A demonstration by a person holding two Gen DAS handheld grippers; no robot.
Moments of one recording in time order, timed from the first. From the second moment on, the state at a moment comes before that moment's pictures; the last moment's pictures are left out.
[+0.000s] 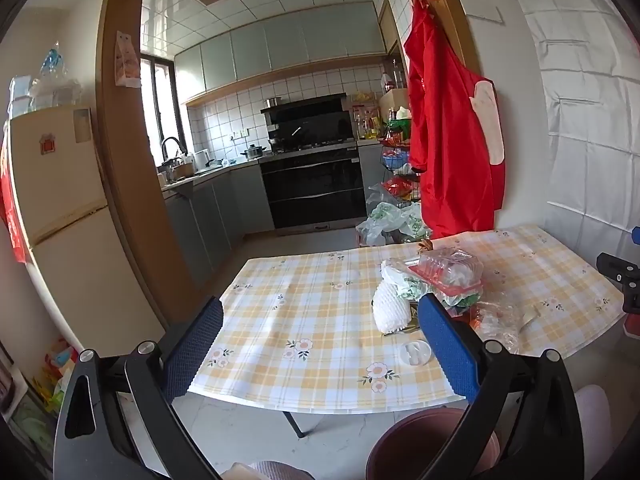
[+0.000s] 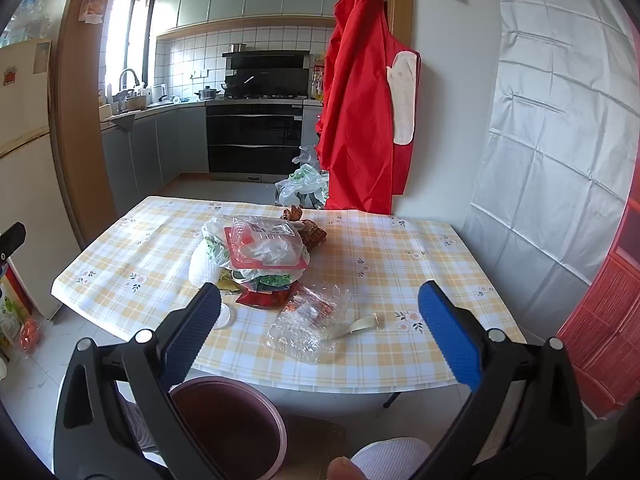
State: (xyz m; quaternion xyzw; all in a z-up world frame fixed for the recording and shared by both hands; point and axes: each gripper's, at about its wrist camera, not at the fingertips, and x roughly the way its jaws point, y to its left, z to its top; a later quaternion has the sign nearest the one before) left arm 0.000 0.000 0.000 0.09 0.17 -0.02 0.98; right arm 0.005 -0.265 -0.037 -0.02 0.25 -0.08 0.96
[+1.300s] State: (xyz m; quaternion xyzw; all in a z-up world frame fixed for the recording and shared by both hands) left arm -0.004 0.007 0.008 0.08 0.16 -0.02 0.98; right arm 0.005 -0.266 -0.032 -0.02 0.25 -0.08 0.96
